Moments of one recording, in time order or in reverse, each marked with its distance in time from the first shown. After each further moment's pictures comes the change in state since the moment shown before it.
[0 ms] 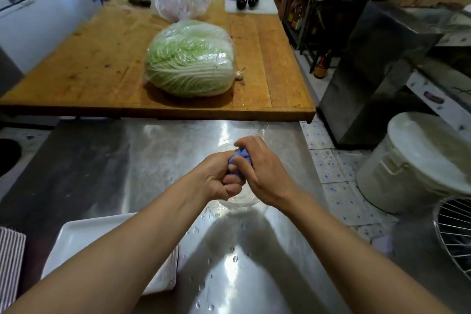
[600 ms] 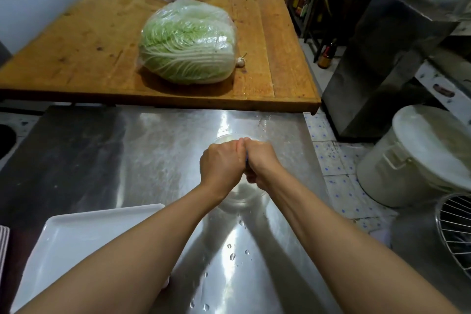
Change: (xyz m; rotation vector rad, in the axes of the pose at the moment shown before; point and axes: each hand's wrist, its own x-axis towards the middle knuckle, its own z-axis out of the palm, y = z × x) left_hand 0.047 -0.026 -0.008 1.432 0.856 0.901; right_hand 0.038 0.027 0.036 0.695 0.051 0.978
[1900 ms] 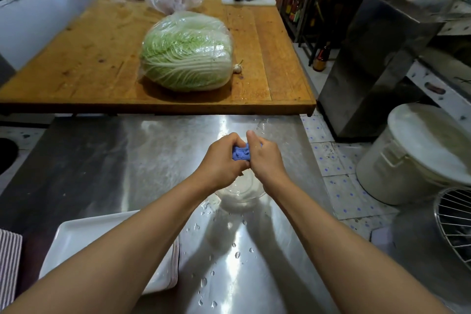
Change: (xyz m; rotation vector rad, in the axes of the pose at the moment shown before) left_hand -0.002 0.002 -0.045 -0.625 -0.369 -0.003; right_hand -0.024 -0.004 -0.006 -0.211 0.158 -0.341
